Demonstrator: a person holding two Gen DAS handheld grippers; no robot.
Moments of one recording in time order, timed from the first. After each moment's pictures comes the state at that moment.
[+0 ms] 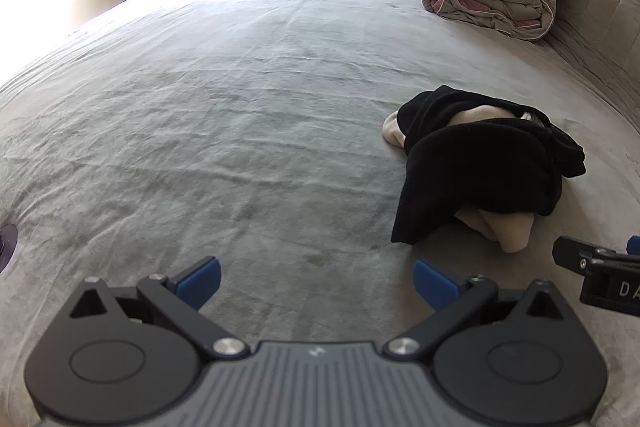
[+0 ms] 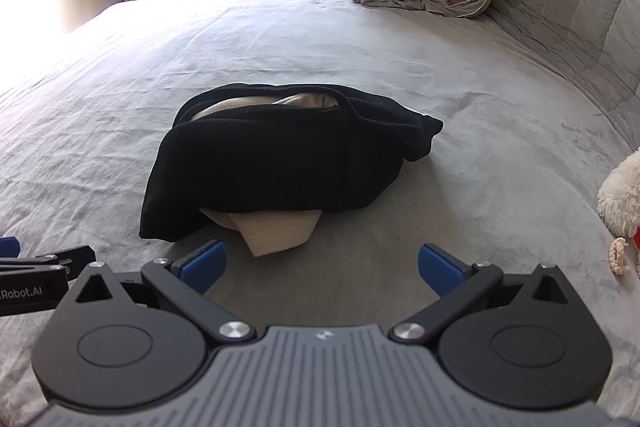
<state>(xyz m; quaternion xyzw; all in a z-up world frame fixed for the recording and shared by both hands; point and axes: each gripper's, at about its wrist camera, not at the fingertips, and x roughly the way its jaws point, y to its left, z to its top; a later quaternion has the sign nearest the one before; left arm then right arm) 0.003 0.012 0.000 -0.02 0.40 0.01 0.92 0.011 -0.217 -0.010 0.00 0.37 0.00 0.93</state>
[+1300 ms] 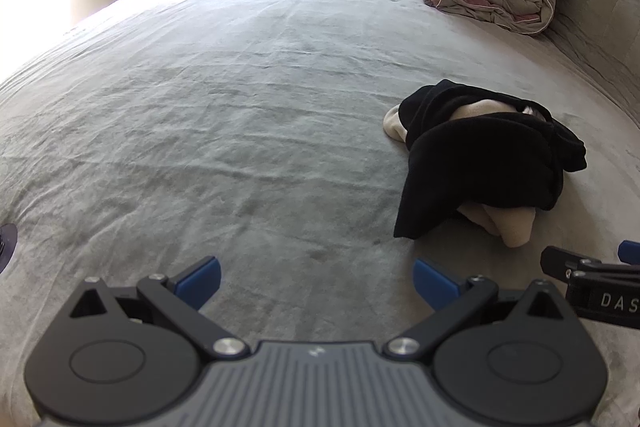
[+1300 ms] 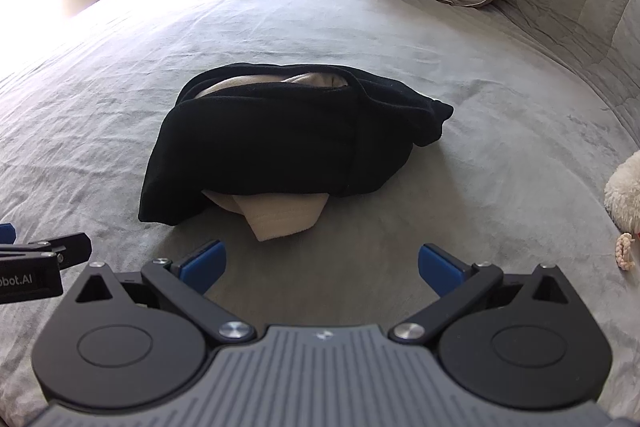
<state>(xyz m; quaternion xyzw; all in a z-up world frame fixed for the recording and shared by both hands) 0.005 0.013 -0.001 -0.01 0.41 0.01 0.91 0.016 -0.211 -0.018 0.00 0.39 0.00 0.92</state>
